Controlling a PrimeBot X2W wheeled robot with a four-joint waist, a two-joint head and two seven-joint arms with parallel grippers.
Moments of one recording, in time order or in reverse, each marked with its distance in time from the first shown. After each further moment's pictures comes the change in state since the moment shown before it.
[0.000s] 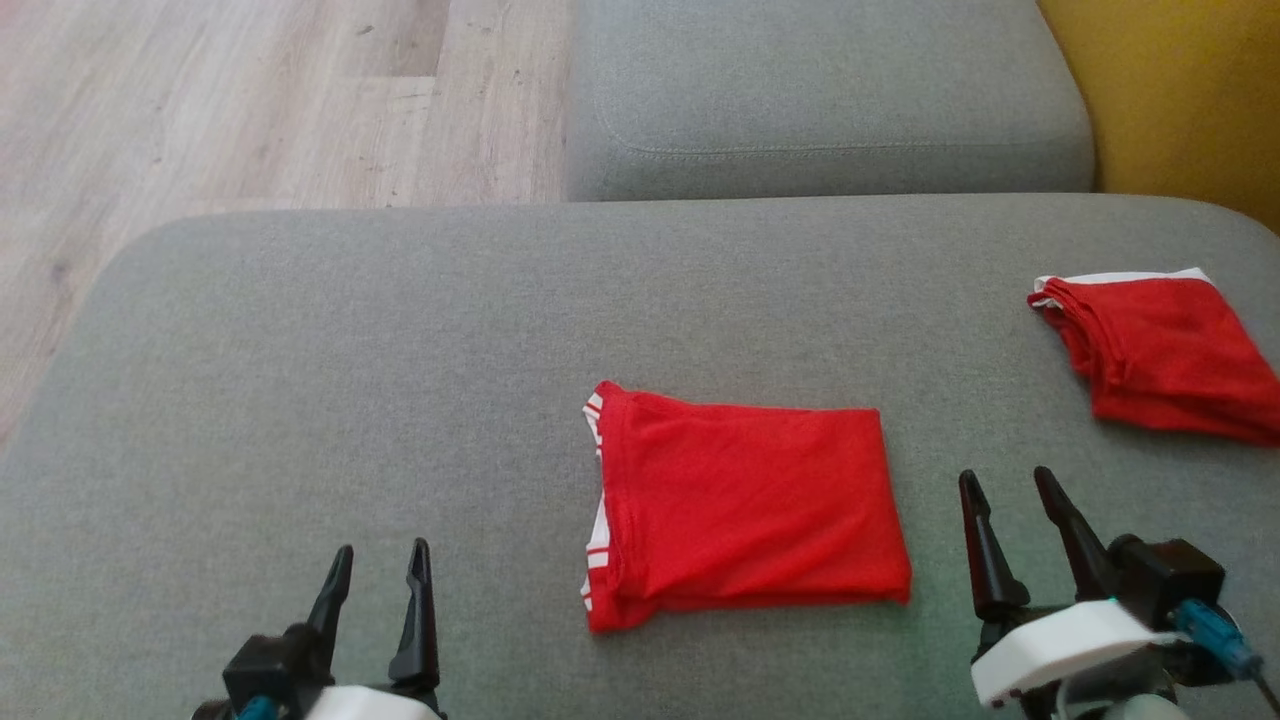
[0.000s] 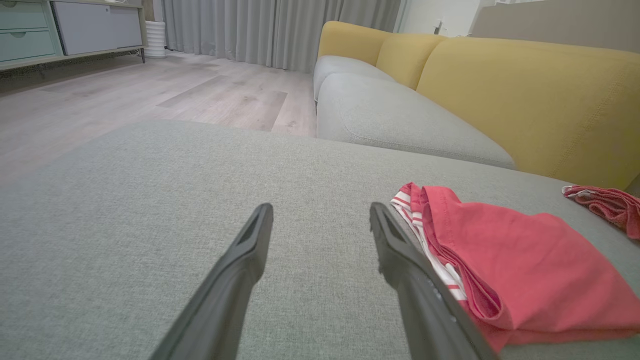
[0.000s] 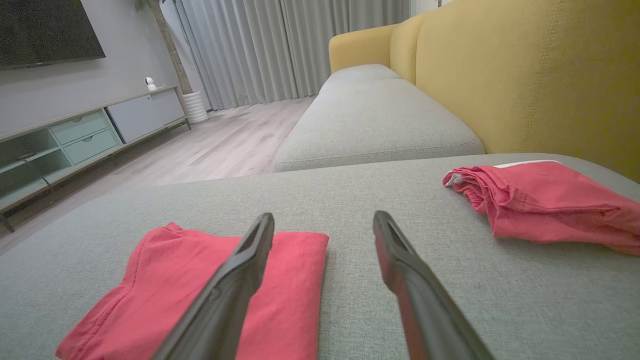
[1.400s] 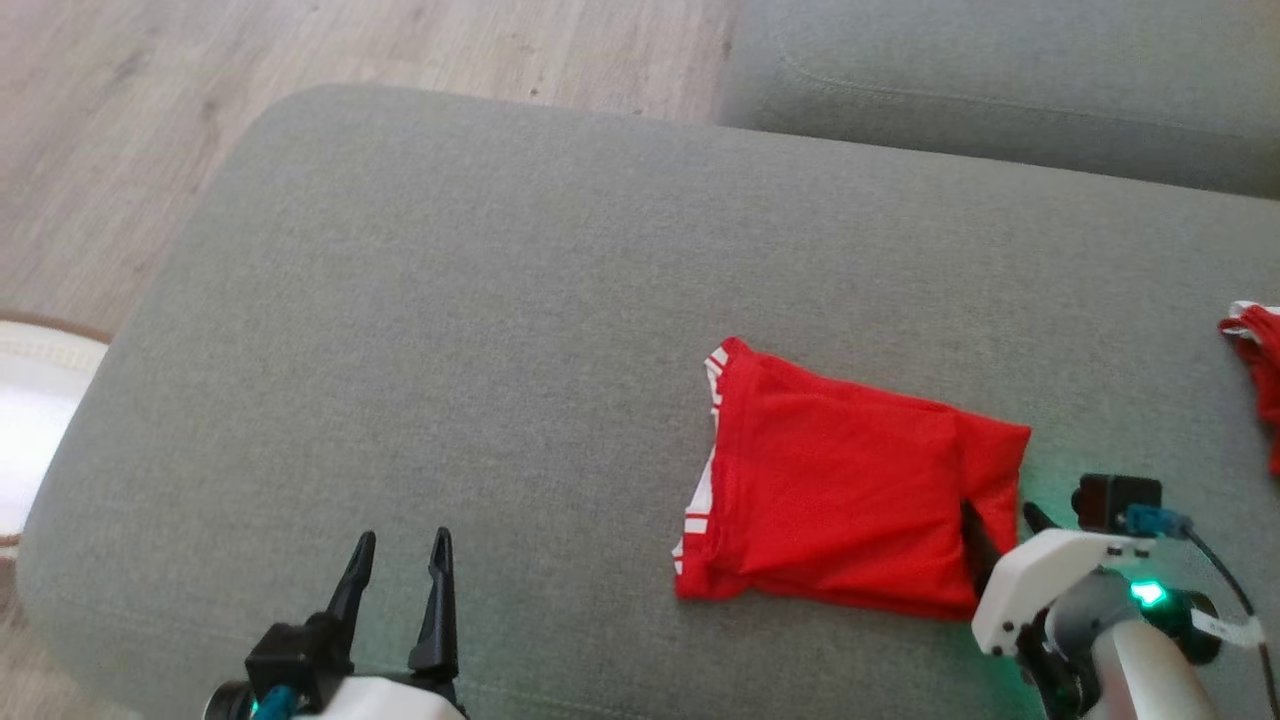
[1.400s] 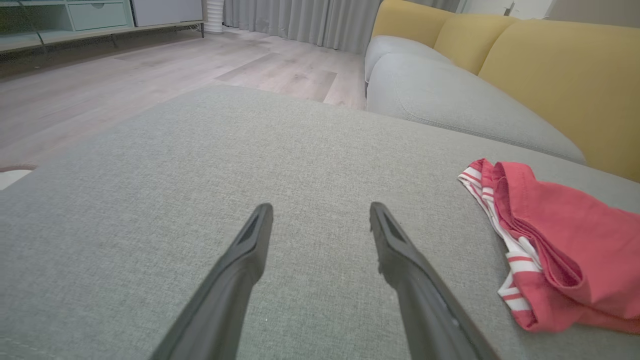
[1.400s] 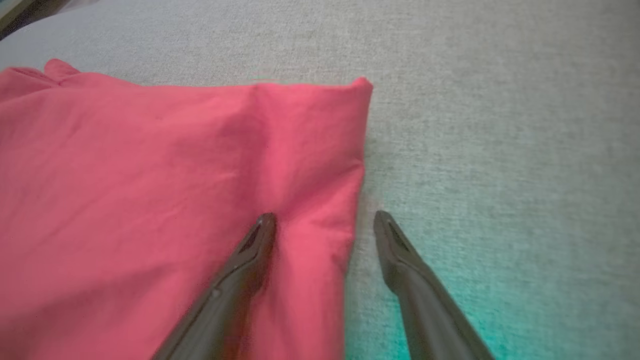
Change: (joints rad) left arm -0.023 -0.019 -0.013 0.012 0.035 -0.019 0.000; right arm -0.258 0.000 -0.104 0.442 -0.036 0.000 0.277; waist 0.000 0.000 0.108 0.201
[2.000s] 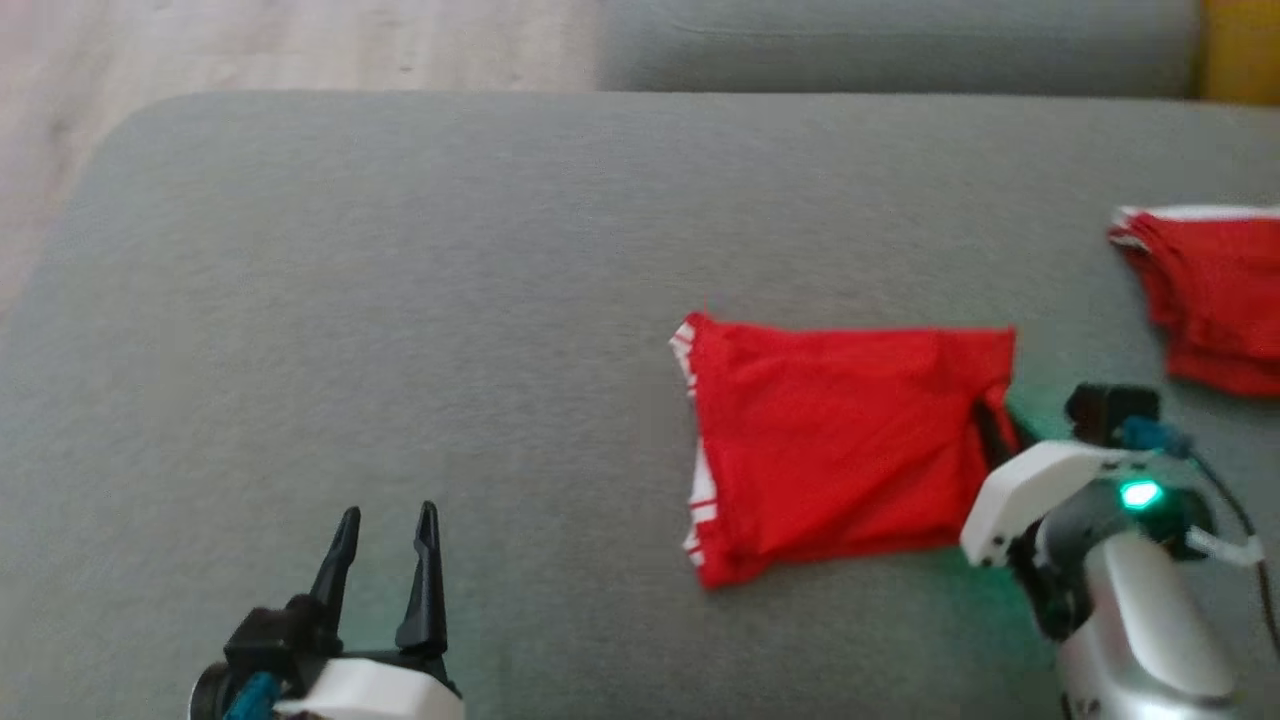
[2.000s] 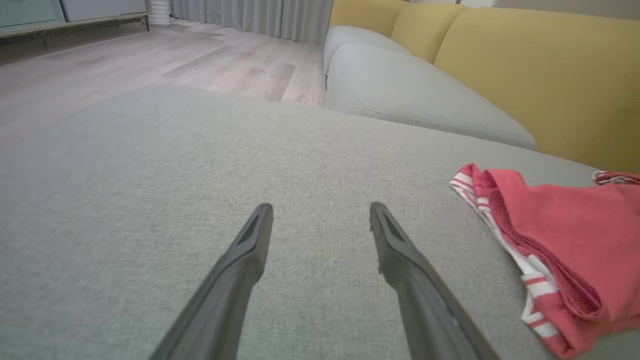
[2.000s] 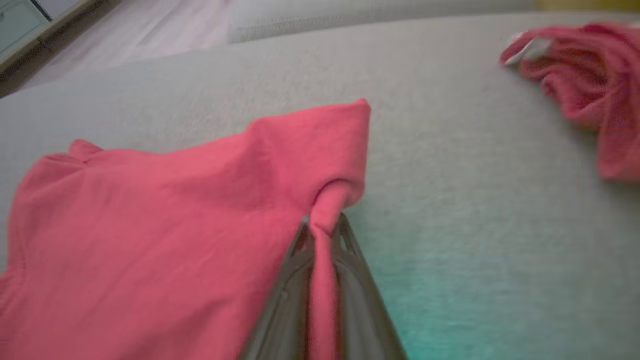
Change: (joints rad) left arm -0.006 -0.012 0.051 -0.028 0.013 -0.016 0.000; right arm -0.130 0.001 0.021 -0.004 -0.029 0.000 -0.047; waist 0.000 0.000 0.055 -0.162
